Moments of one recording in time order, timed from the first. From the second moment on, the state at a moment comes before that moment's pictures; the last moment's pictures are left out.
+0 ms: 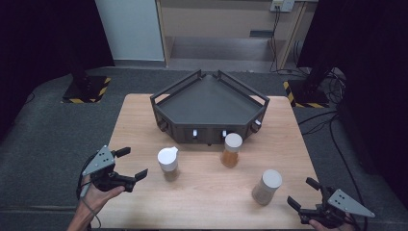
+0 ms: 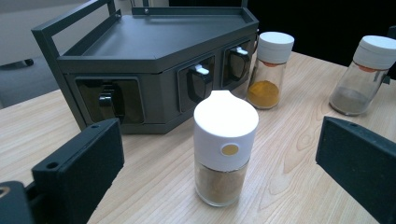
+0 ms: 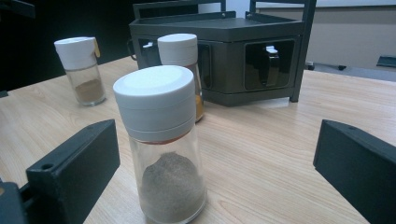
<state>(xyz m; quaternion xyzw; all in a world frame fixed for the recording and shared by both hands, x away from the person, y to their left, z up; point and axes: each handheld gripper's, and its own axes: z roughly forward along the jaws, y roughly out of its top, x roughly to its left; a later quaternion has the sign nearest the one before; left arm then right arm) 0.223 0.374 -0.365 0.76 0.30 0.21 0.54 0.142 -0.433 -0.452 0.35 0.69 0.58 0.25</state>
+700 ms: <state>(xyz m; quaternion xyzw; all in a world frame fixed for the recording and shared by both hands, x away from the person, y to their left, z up) 0.236 0.367 -0.360 0.77 0.31 0.19 0.53 0.142 -0.434 -0.452 0.35 0.69 0.58 0.25</state>
